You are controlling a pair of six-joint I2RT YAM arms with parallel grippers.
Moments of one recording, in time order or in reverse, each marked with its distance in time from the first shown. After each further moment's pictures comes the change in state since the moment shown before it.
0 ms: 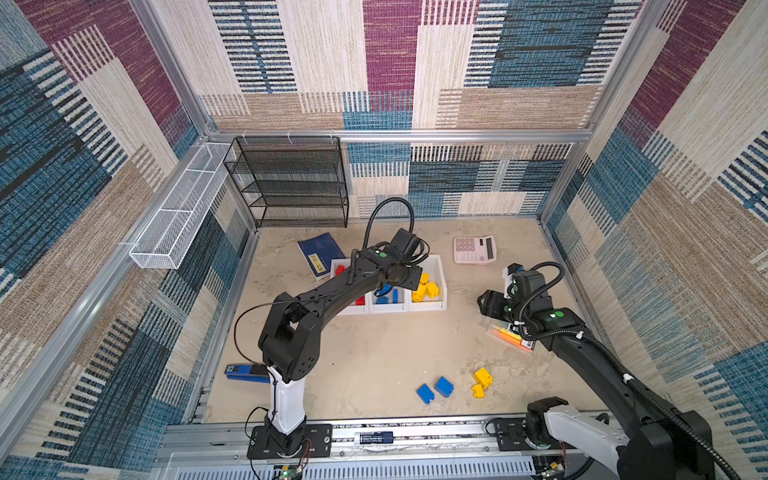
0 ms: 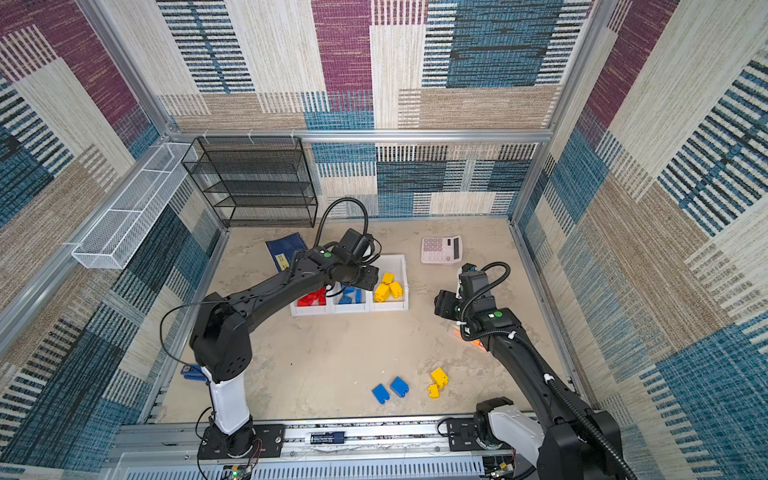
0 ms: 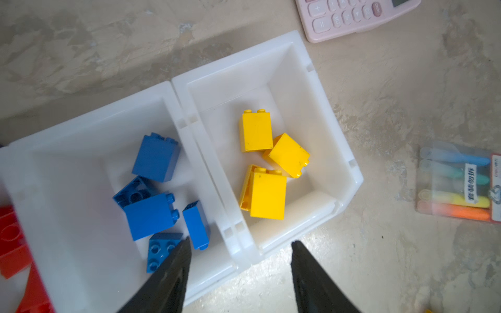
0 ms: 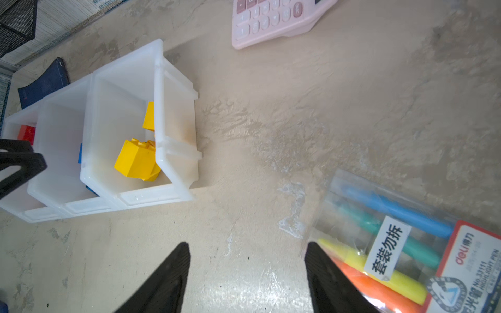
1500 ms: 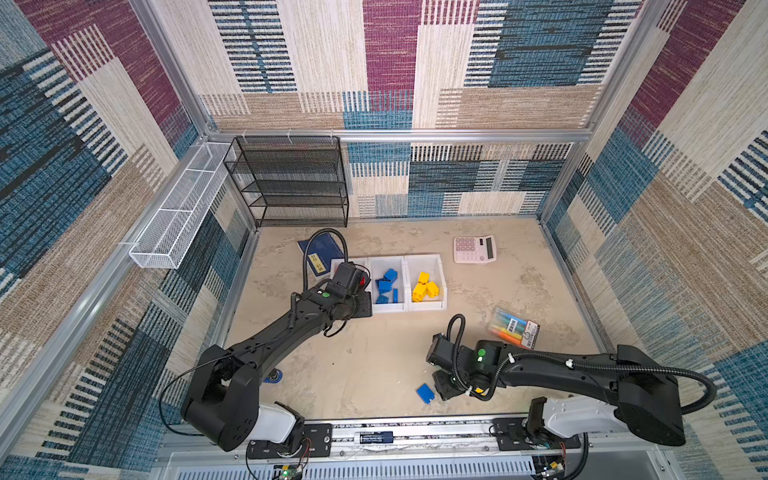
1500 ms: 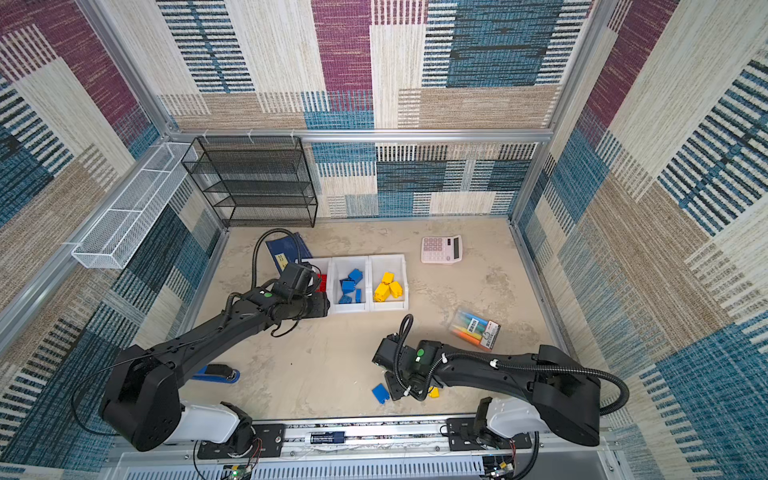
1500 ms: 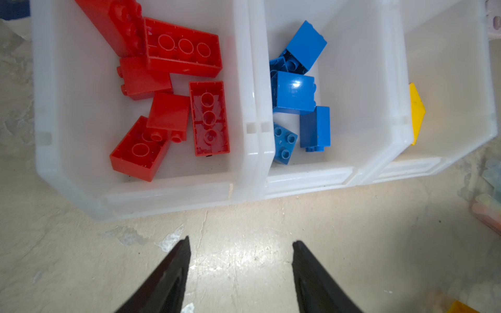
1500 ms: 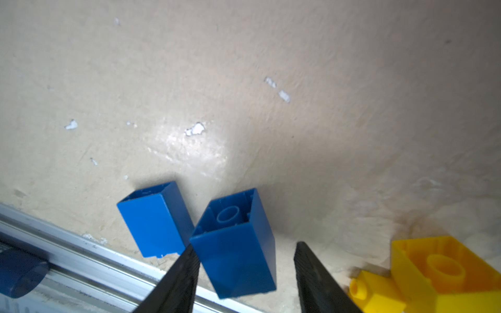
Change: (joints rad) left arm 0.163 -0.441 -0.607 0.145 0.005 -0.190; right arm 0.896 0.272 -0.012 -0.235 0.137 0.295
